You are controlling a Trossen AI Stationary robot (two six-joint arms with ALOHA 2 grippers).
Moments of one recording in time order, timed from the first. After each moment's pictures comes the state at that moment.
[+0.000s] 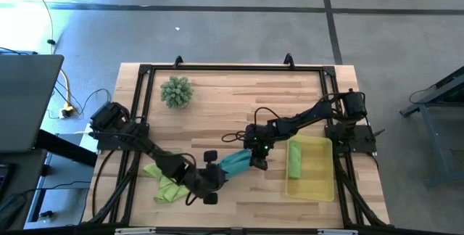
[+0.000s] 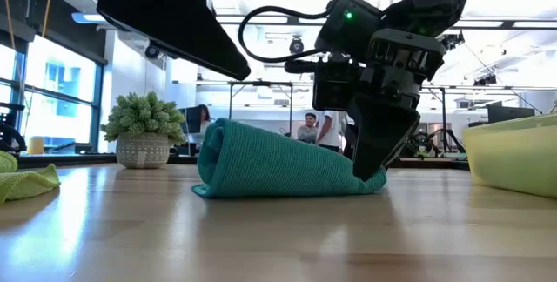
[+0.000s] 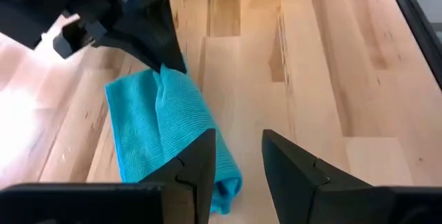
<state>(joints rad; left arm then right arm) -0.47 1.79 1.04 -0.07 -0.52 -0.37 0.06 1.89 0.89 -0.05 -0.49 0.36</state>
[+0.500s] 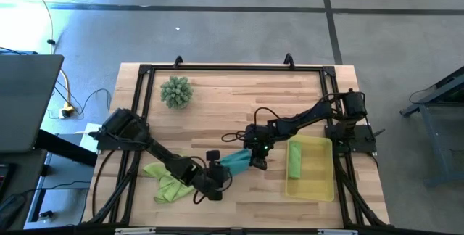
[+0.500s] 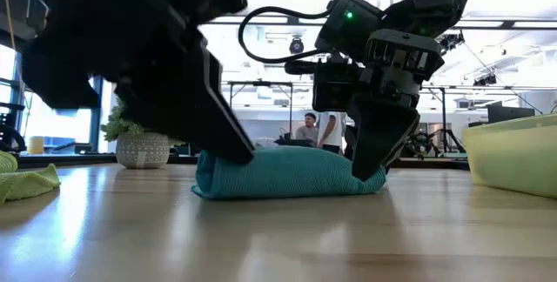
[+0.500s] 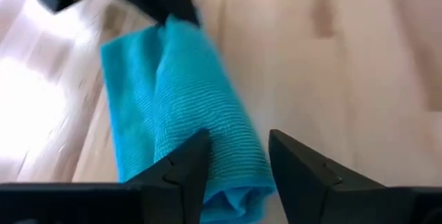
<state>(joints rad) -0.44 1.93 1.04 -0.03 -0.55 -0.38 0.06 1.89 0.89 -0.04 -0.48 0.39</state>
